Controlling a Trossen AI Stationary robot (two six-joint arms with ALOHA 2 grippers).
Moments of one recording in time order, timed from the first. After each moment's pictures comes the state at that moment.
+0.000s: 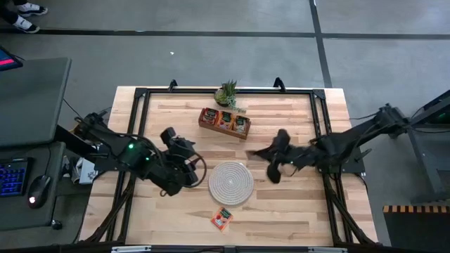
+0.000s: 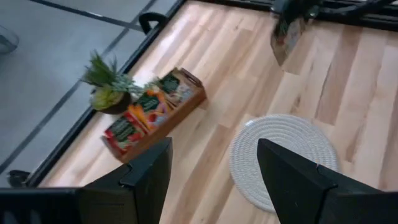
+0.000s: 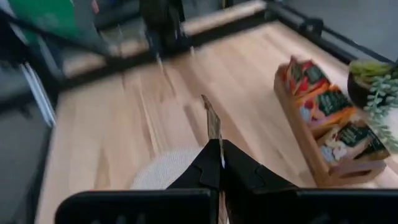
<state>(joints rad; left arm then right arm) -0.54 1.55 1.80 -1.34 -0.82 -0.78 0.40 1.20 0.98 -0.34 0.57 0.56</state>
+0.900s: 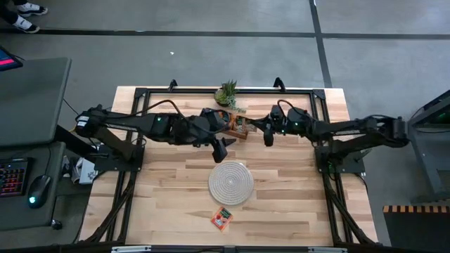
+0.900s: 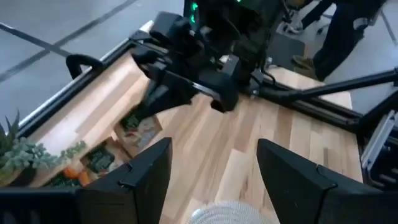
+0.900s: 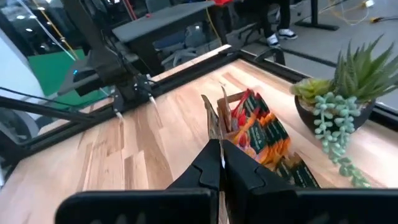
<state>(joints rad) -0.15 1.51 1.57 -0.56 -0.39 -0.40 -0.30 1.19 0.43 0.58 -0.04 0.33</state>
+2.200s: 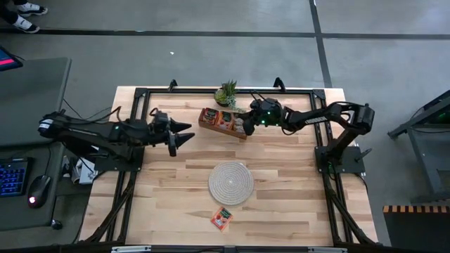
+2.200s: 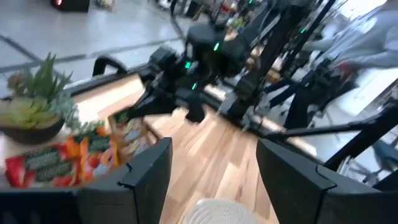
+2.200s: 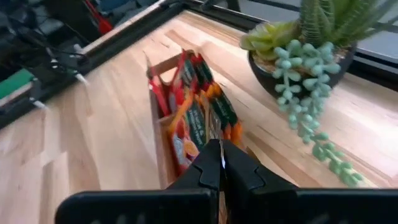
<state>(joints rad) -0.16 0.77 0.67 -0.07 -0.44 -0.52 -0.42 1.65 0.69 0.55 -0.07 0.38</state>
